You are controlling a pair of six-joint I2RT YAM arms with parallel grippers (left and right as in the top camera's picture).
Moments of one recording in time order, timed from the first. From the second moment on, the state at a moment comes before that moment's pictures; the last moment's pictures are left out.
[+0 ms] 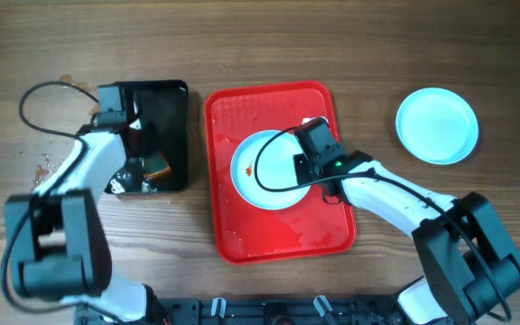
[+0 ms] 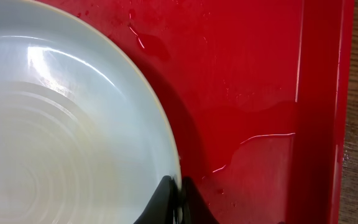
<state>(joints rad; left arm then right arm) 0.06 1.75 0.97 -0.45 -0.03 -0.28 0.54 1.68 0.83 -0.27 0.15 0.32</state>
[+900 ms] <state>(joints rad) 0.06 1.62 0.88 -0.56 0.13 -0.15 0.54 1.68 0.83 -0.27 0.15 0.32</state>
